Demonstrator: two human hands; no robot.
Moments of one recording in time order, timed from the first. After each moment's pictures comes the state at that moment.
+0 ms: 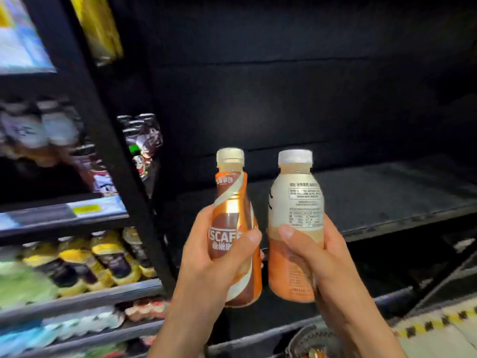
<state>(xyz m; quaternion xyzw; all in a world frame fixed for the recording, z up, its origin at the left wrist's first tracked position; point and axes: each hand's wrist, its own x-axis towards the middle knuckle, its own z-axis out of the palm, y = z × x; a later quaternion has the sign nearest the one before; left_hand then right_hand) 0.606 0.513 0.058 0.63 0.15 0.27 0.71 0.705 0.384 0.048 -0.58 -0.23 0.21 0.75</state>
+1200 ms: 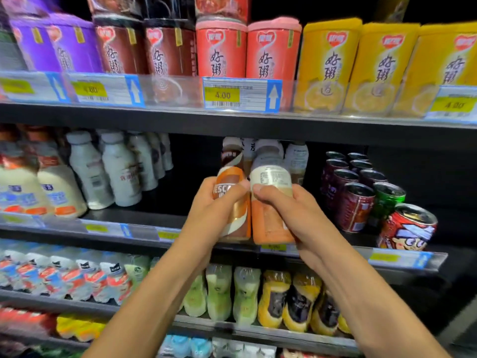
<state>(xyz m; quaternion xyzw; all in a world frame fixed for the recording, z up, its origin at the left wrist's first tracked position) 0.365 0.961 0.097 0.60 0.29 0.38 0.64 0.480 0.864 0.108 -0.62 -0.31 0.31 0.65</state>
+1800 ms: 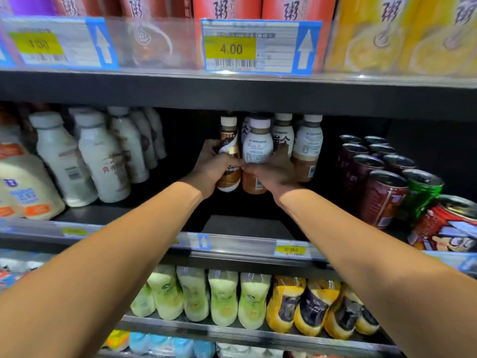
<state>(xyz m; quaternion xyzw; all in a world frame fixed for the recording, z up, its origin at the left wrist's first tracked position) 0.460 1.115 0.068 0.62 0.31 0.36 0.62 0.552 1.009 0.077 -0.76 -0.29 0.13 0.57</state>
